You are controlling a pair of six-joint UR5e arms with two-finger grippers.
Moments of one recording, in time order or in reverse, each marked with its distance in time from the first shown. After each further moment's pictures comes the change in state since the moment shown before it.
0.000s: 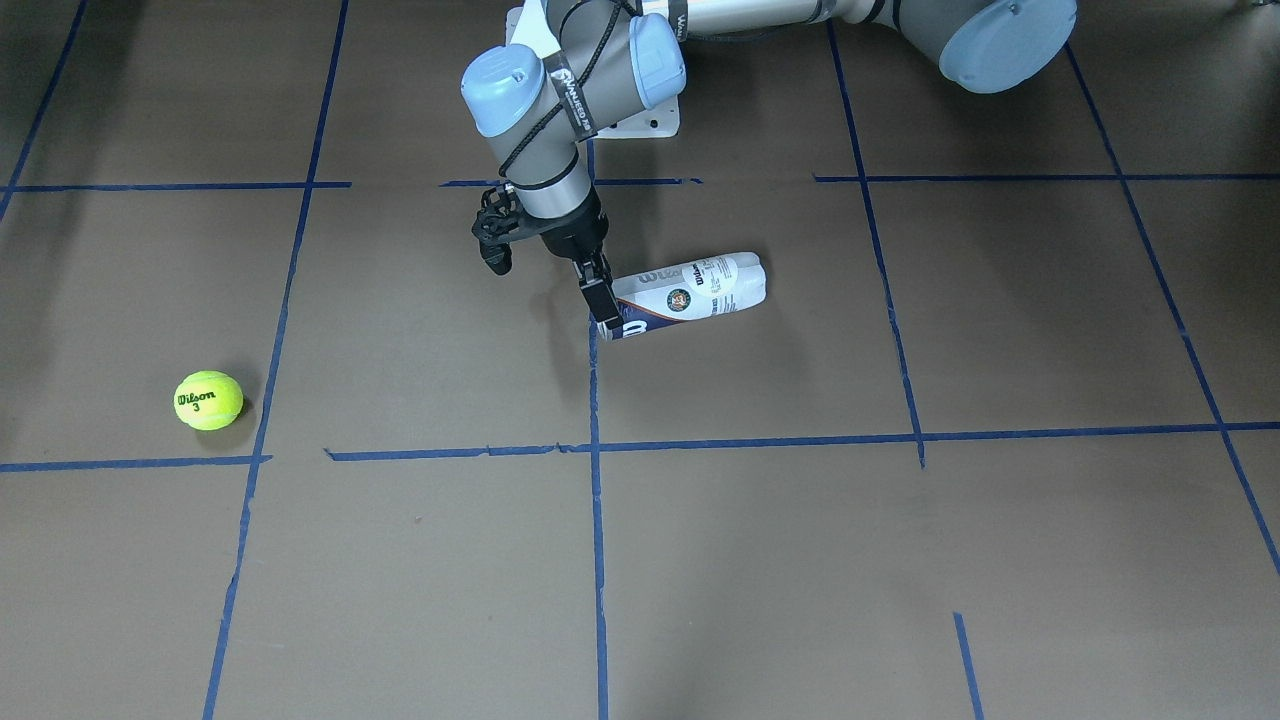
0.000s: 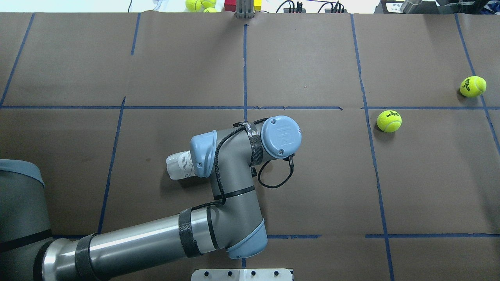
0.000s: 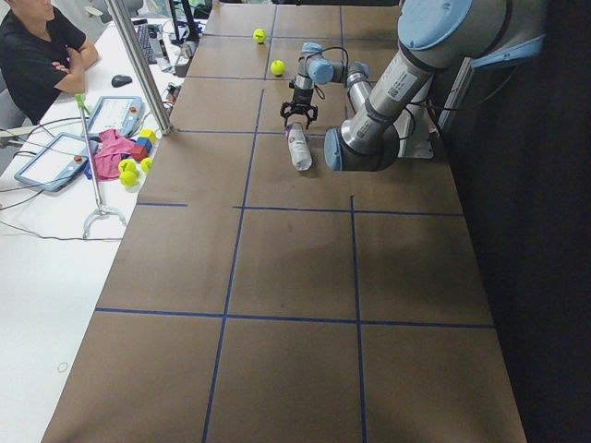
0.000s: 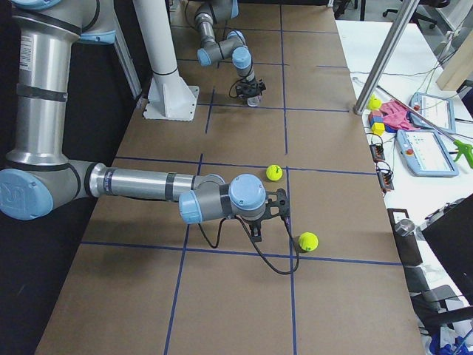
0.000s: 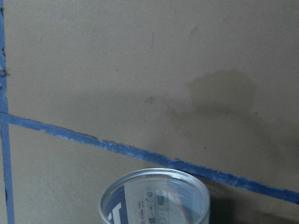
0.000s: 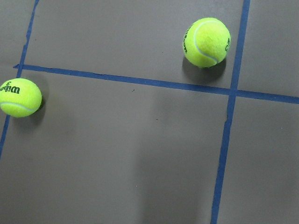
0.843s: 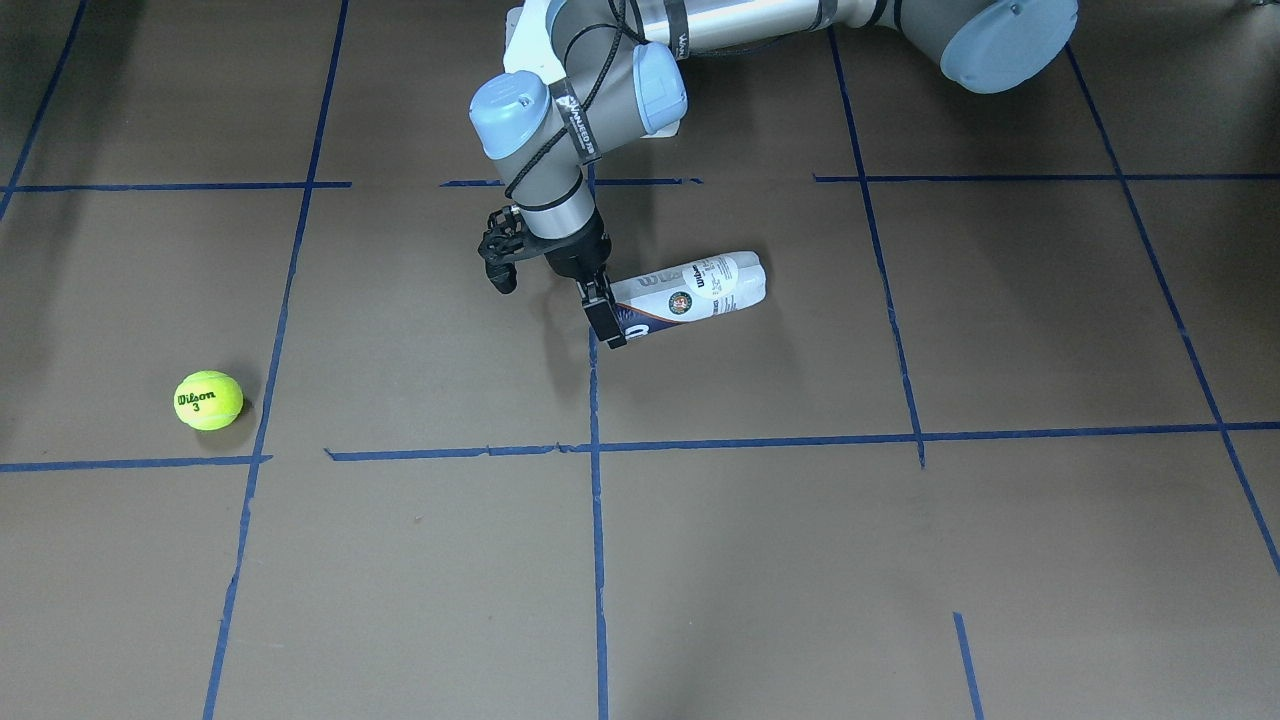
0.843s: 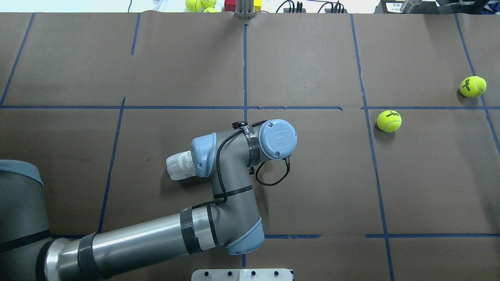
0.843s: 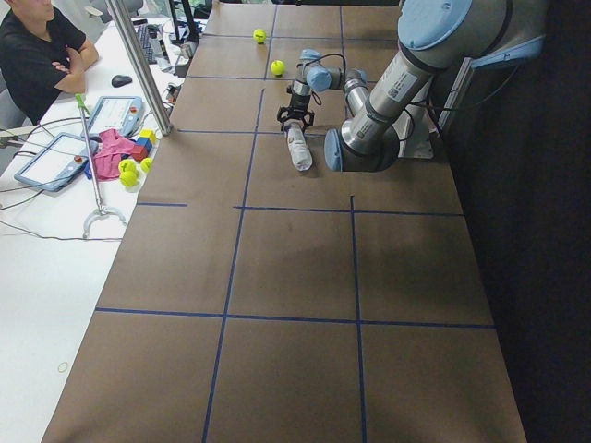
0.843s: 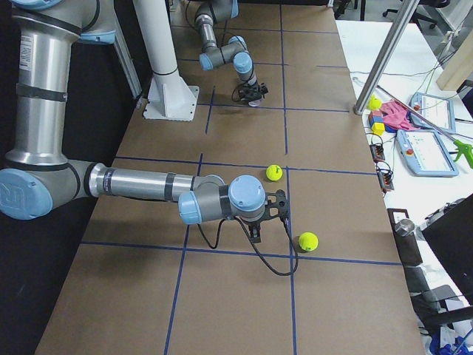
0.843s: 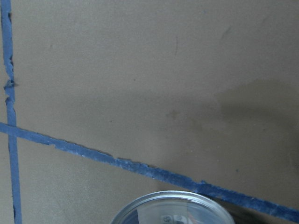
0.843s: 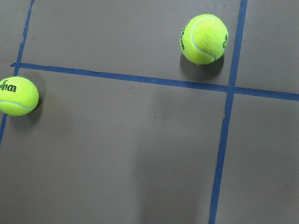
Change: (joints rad) left arm 0.000 0.008 0.050 -0.053 0.024 -0.001; right arm -0.001 -0.004 -0.003 -0.002 -0.003 0.000
